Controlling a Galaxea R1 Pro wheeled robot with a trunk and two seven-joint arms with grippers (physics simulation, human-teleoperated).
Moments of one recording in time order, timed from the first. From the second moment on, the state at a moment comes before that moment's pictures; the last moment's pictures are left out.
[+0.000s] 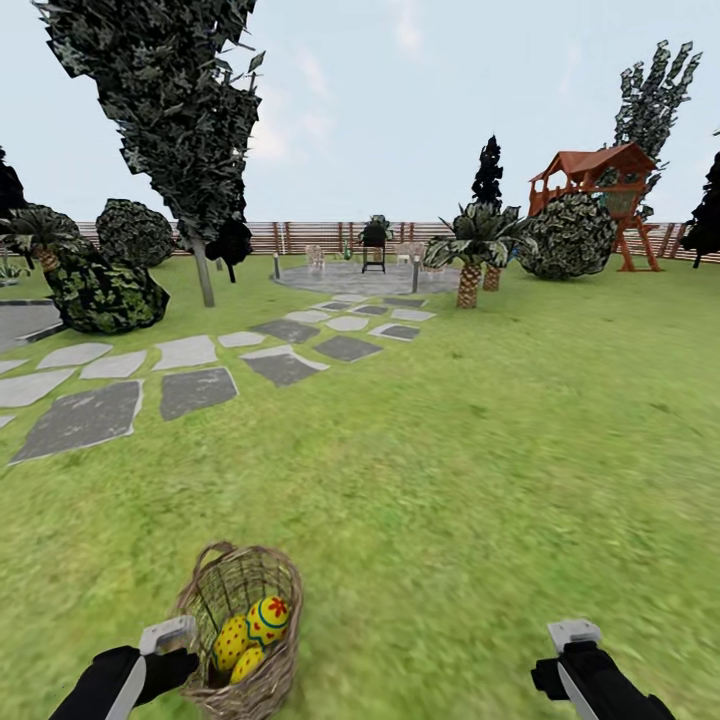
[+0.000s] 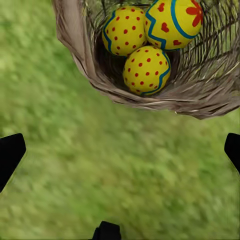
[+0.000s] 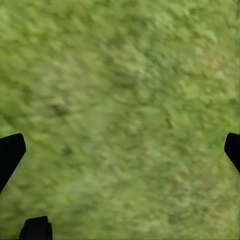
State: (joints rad) left arm -0.35 0.14 0.22 -0.69 0.13 0.58 0.00; right arm -0.40 -0.20 0.09 -0.61 -0.04 0.58 -0.10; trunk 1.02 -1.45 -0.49
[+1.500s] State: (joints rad) left arm -0.35 0.18 0.21 -0.69 0.13 0.58 0.00; right arm -0.40 -0.14 0.09 -0.59 -0.03 0.58 -0.10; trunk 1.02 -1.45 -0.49
